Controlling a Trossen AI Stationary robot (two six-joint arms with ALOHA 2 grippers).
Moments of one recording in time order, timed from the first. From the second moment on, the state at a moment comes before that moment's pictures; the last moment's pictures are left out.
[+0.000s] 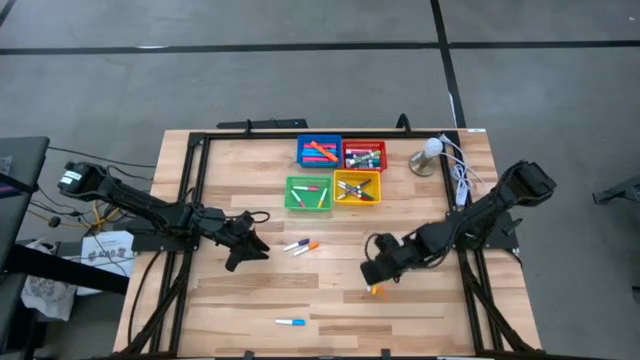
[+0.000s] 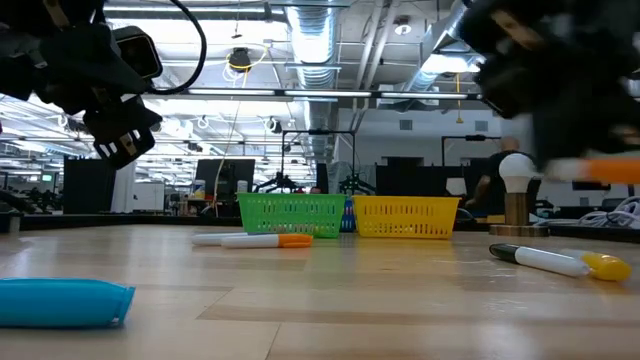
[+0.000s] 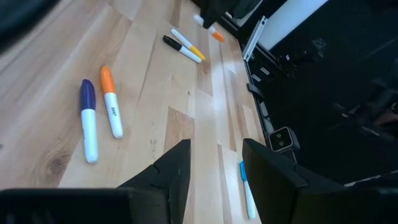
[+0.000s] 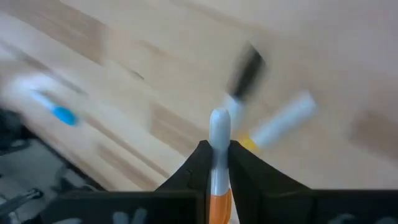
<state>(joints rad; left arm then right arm) -0.28 0.94 0.17 0.43 0.09 -0.66 0.46 1.50 0.85 -0.43 -0.01 1.62</state>
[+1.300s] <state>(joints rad) -0.11 1.04 0.17 1.01 -0.43 -0.77 -0.20 1.75 1.41 -0.13 -0.31 0.20</state>
